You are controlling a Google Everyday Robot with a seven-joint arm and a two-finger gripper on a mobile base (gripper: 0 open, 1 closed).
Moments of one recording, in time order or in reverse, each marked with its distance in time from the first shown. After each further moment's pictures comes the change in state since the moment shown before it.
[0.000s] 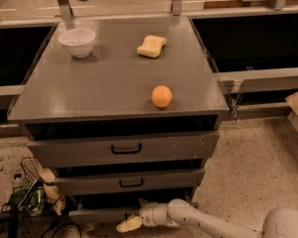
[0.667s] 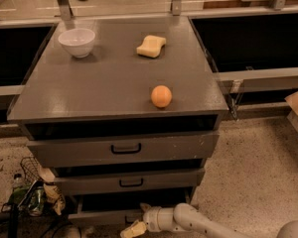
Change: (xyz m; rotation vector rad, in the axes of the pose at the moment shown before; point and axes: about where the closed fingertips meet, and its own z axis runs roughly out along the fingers) arm 0.011 0.017 -0.025 -0.041 -0.026 -0.040
